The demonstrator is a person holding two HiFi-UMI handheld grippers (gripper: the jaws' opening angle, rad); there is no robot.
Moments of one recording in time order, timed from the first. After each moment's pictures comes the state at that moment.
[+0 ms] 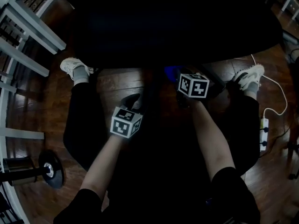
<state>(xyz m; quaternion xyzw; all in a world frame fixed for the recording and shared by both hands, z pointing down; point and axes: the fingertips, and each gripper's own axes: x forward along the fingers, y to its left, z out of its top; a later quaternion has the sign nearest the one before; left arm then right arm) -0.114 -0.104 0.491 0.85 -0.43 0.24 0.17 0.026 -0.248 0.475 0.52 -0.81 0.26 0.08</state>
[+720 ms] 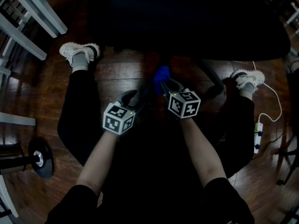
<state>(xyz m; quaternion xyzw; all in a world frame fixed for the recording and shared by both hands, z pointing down) -0.137 -0.083 0.501 0.87 -0.42 0.17 0.21 -0.067 -0.159 0.477 0.40 -0.88 0.25 0.05</state>
